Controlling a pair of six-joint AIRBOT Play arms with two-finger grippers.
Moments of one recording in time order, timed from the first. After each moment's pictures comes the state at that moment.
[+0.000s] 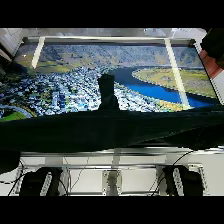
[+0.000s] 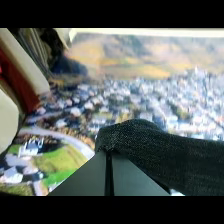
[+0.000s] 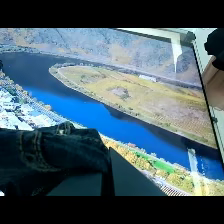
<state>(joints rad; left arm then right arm) 0.03 -0.18 1.41 1.81 -1.51 -1.49 -0.30 -0.31 1.42 -1.37 1.52 1.23</state>
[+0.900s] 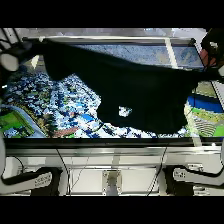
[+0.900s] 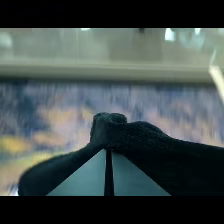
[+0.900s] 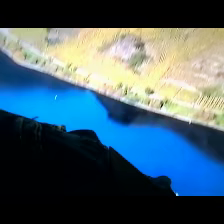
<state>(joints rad) -0.01 -1.39 1.48 1.34 -0.29 -1.37 -0.30 -1.41 1.43 -1.36 0.83 1.23</state>
